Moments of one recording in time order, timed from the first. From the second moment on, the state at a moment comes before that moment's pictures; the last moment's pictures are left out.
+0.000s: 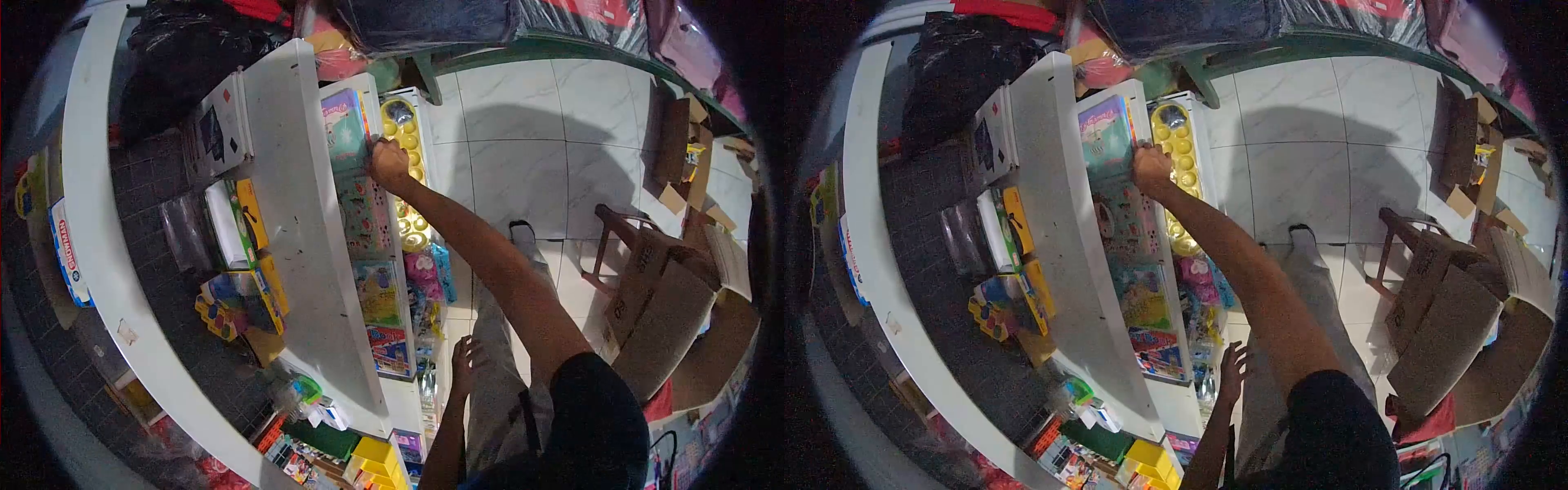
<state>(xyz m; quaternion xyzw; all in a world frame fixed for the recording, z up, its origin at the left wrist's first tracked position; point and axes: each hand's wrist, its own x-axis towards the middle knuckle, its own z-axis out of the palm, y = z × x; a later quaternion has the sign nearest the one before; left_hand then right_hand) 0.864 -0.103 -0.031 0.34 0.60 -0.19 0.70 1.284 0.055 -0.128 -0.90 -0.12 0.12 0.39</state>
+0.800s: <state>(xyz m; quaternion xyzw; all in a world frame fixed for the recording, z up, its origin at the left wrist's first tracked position) 0.878 -0.067 -0.034 0.47 0.49 -0.23 0.70 1.026 -0.222 -0.038 -0.82 0.06 0.14 0.56</state>
